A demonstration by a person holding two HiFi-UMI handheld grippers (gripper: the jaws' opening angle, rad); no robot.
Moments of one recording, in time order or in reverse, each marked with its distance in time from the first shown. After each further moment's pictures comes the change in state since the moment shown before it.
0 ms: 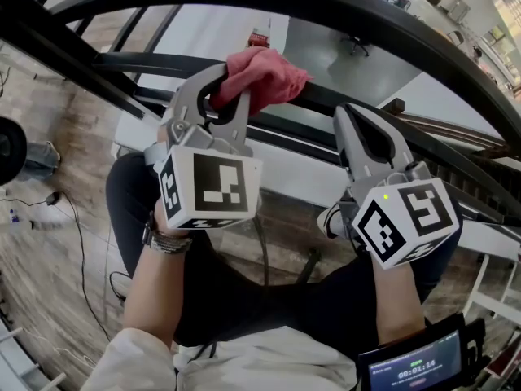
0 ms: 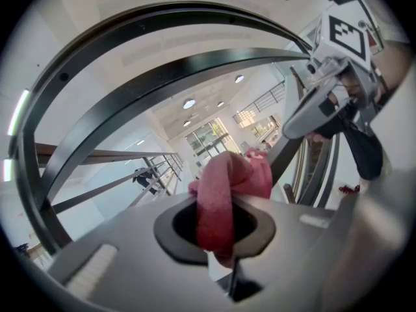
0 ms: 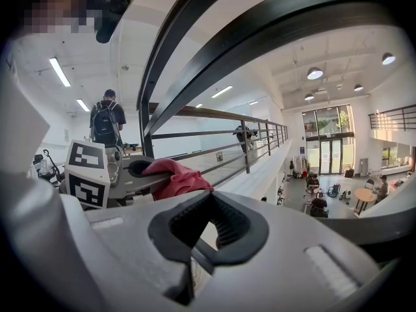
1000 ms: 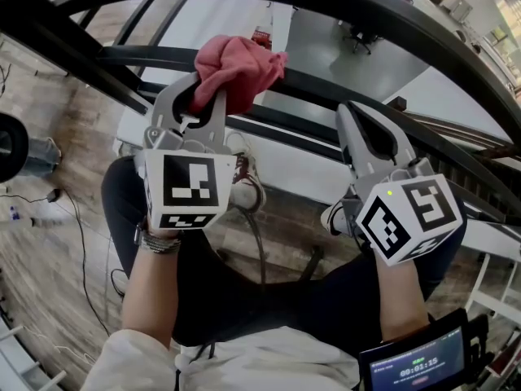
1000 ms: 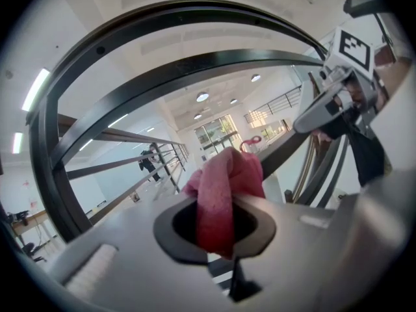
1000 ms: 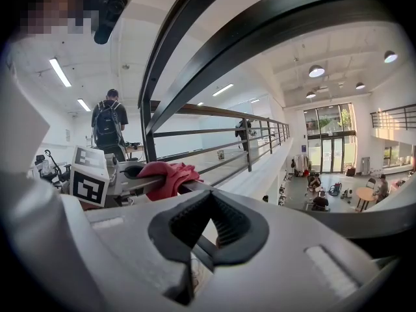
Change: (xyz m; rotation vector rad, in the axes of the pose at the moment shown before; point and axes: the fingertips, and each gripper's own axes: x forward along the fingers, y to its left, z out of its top) left arm -0.020 0.020 -0.028 -0.113 0.035 0.024; right arm -0.002 0.004 -0.003 0.003 0.011 0.013
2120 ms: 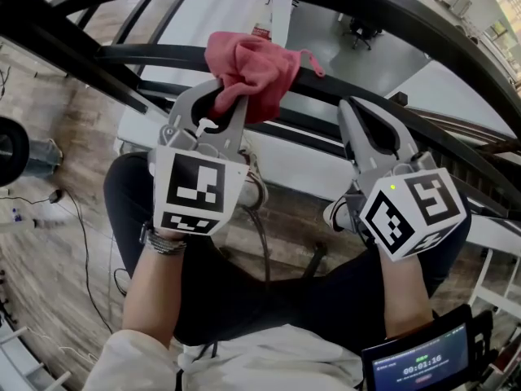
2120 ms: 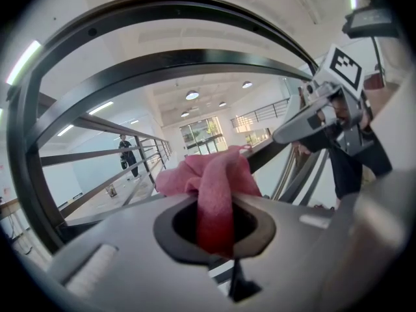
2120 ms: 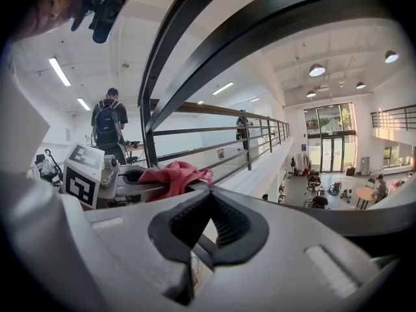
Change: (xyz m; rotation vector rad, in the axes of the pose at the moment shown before) left arm 0.002 -0.038 0.003 -0.067 -0.007 -0.176; right arm 0.001 -0.002 -0.005 -0.001 0.015 0.000
